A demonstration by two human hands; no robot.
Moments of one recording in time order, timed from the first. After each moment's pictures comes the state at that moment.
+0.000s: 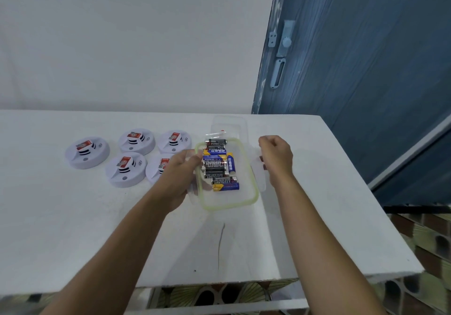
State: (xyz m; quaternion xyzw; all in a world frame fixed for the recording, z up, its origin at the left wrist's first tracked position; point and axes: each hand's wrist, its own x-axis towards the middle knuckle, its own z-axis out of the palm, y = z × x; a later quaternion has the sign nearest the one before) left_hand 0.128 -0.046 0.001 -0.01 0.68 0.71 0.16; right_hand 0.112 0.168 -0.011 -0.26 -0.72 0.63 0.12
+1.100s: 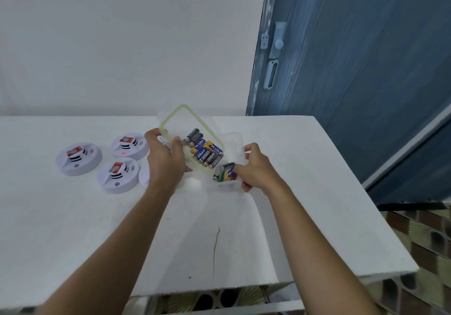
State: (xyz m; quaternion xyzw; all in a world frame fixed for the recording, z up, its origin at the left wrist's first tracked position) left_hand 0.094 -0.039 -0.003 -0.08 0.76 0.64 -0.12; right_hand 0.114 0.161 -0.020 -0.13 -0.85 0.51 -0.06
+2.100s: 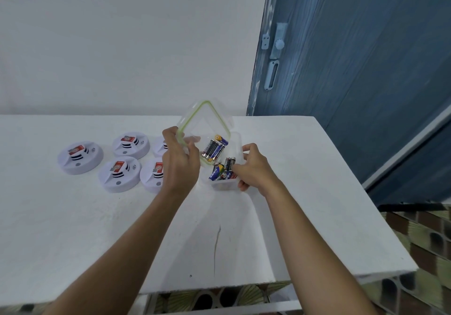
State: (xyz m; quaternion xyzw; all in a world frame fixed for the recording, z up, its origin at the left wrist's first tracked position) left_hand 0.102 -0.024 -0.017 0.07 0.82 0.53 -0.20; right_hand 0.112 0.153 -0.023 -0.15 -0.83 0.54 -0.06
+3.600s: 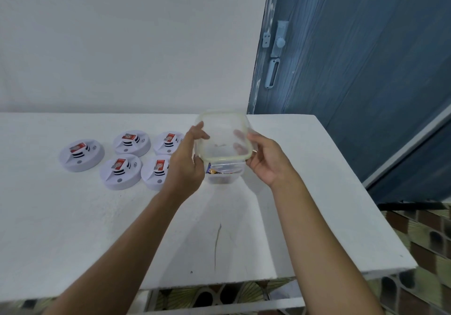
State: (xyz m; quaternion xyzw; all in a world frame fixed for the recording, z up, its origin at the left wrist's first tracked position) left_hand 0.109 -0.033 -0.022 0.23 0.80 0.53 -0.16; right_hand 0.114 0.164 0.006 -0.14 -0.41 0.90 -0.04
